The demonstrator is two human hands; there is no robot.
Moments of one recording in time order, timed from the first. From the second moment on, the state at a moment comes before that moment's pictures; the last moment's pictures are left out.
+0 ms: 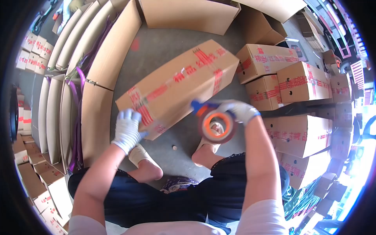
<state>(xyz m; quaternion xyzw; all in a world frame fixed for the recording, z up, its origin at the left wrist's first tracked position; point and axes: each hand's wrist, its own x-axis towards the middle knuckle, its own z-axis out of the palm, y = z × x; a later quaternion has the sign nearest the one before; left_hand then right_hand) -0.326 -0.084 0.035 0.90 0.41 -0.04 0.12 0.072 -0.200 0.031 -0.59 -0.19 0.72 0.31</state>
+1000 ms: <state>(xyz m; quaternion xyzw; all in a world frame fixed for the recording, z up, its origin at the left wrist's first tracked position) -0.365 -0.096 -0.104 0.16 0.28 0.40 0.86 0.143 -0.094 0.175 -0.55 -0.38 0.44 0.60</state>
